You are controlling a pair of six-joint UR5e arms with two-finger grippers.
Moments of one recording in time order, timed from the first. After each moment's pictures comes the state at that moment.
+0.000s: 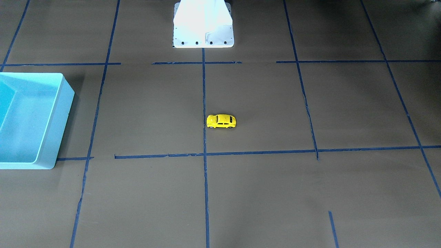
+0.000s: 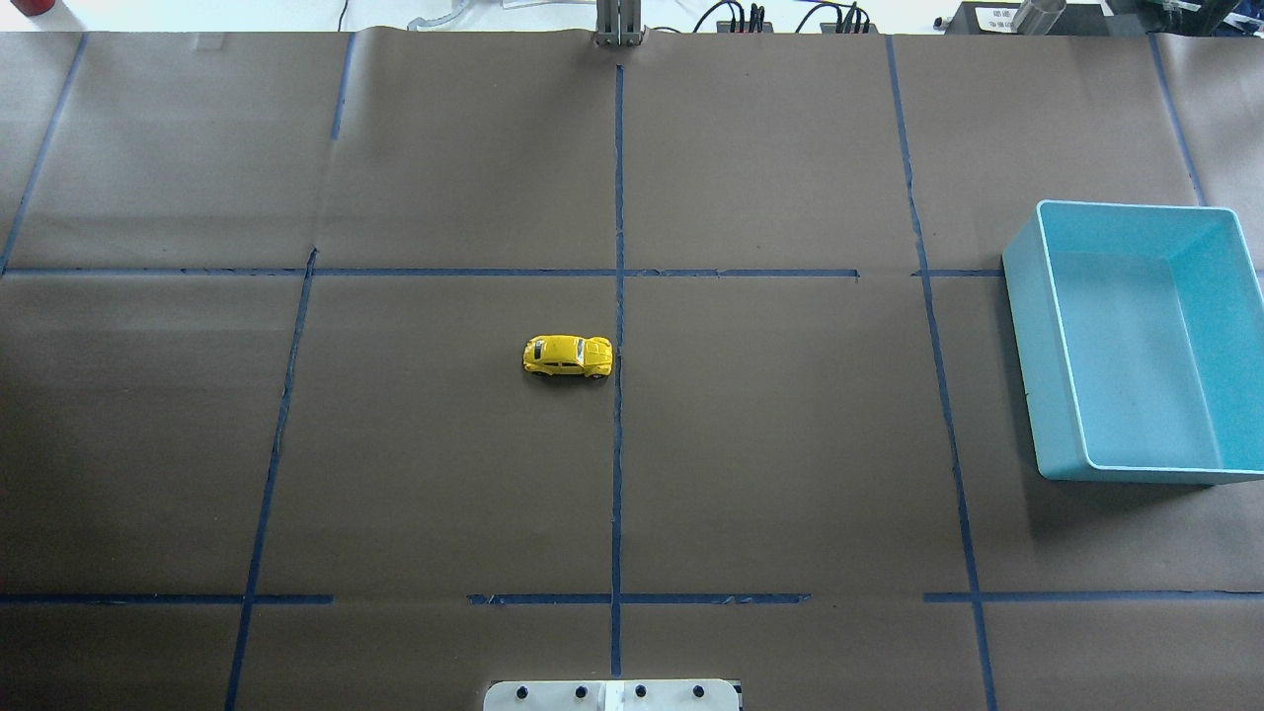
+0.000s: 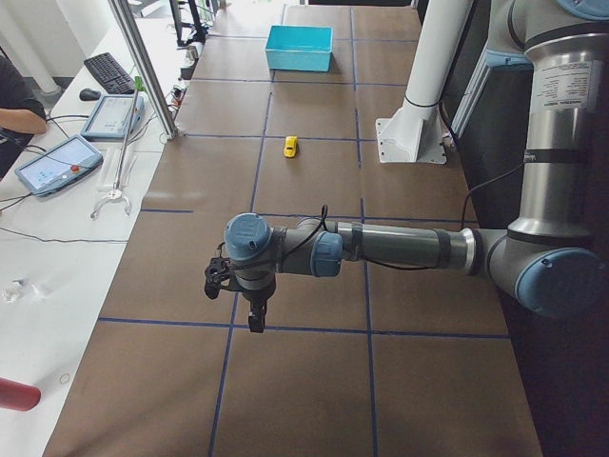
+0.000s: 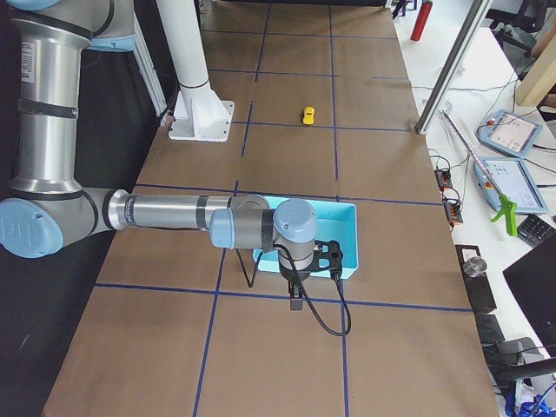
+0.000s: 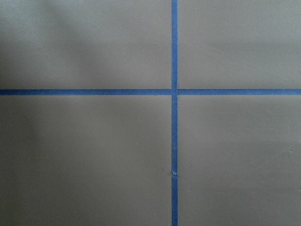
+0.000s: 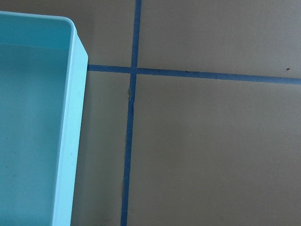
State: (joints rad) left arm -1.56 -1.55 -1.65 -1.57 -2.35 -0.04; right arm 1.62 -1.71 1.74 -1.57 2.30 -0.06
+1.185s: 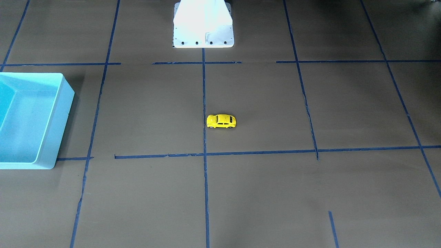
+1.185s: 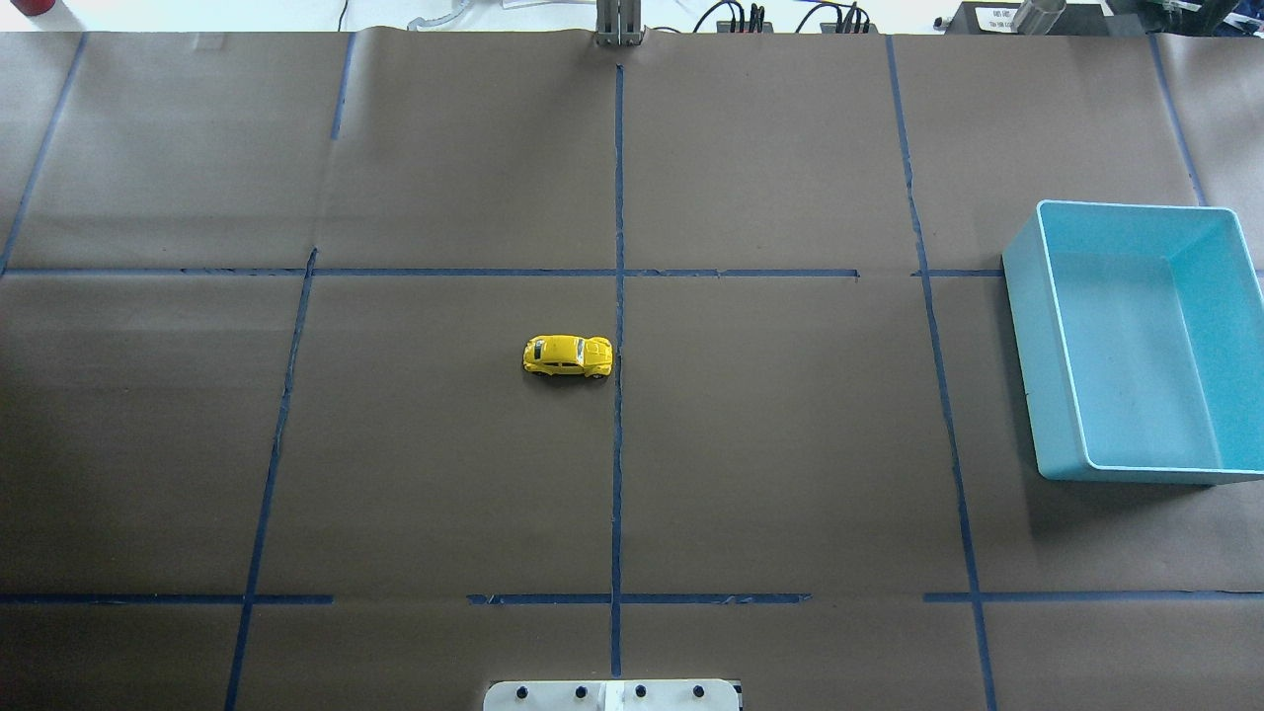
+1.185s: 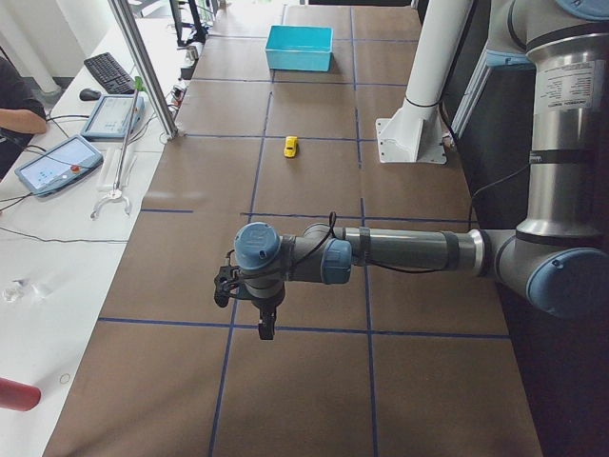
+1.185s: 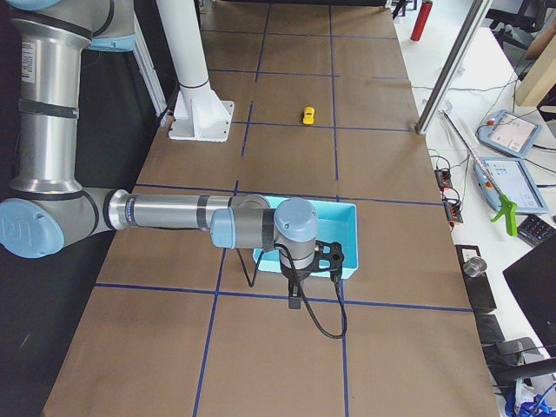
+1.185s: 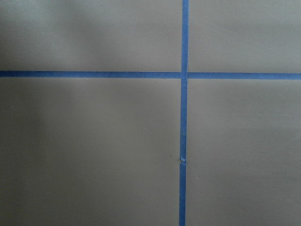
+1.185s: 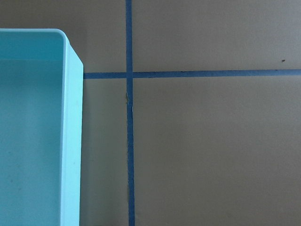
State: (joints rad) left arm -1.56 -1.51 -1.66 -1.59 -2.35 -0.04; right arm 1.62 -1.71 1.74 -1.56 2.31 0.02
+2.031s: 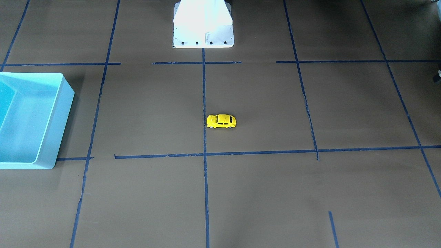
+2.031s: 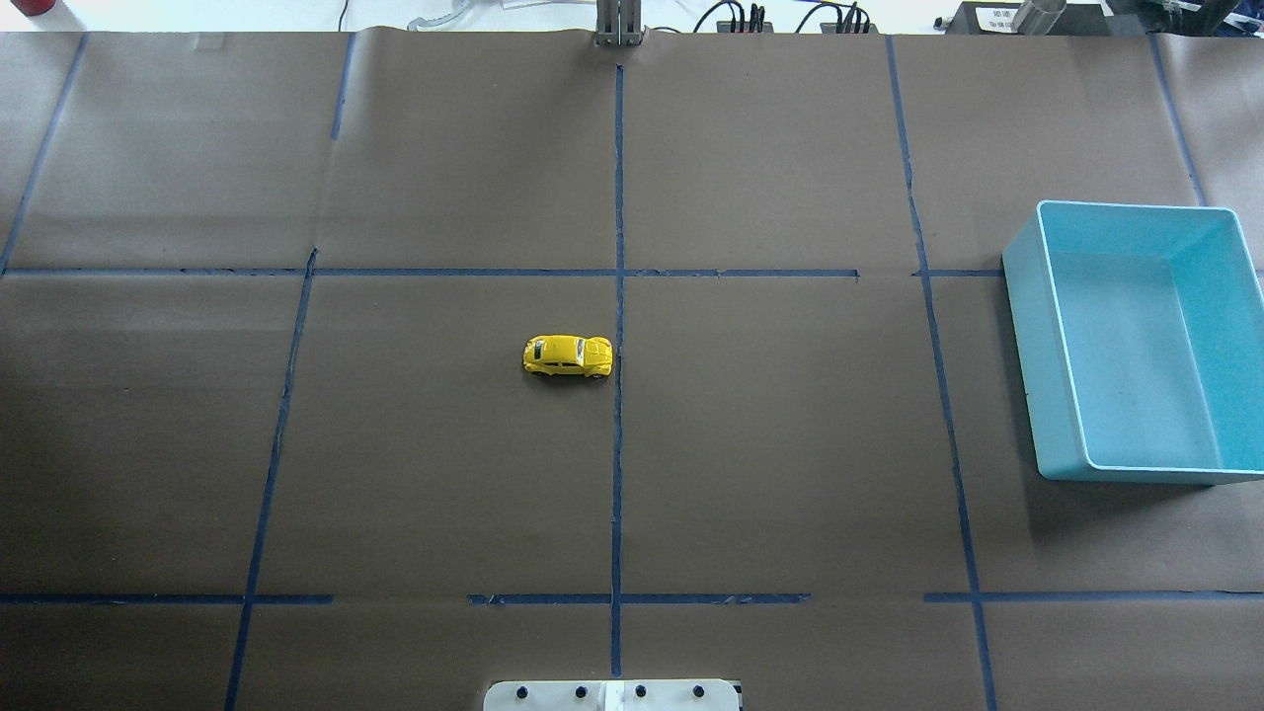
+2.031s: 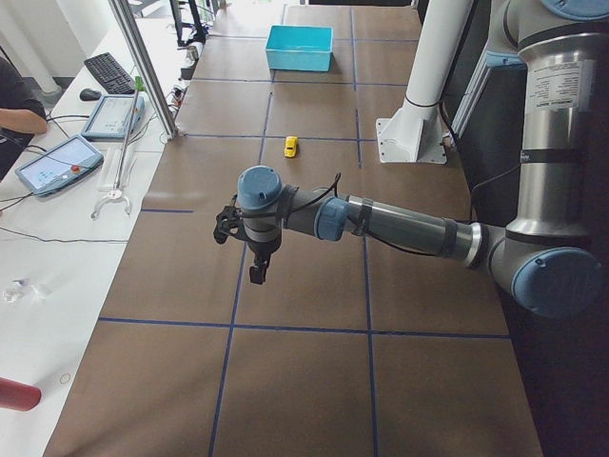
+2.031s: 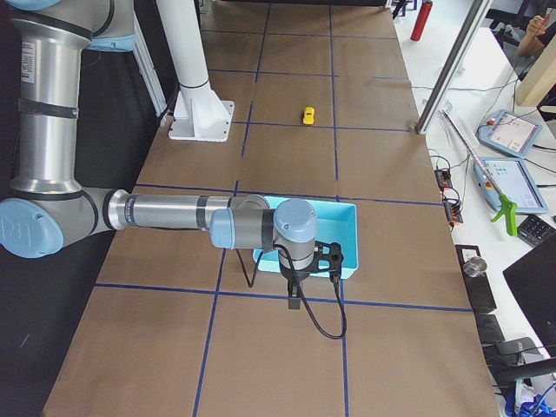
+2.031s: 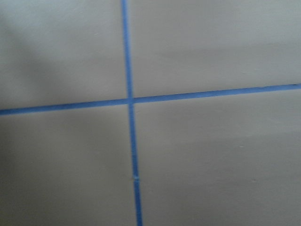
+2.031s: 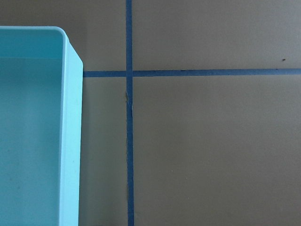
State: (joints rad) left arm -1.42 -1.54 -1.88 -1.58 -2.40 -0.05; right arm 1.62 -1.71 1.74 -1.56 2.31 0.02
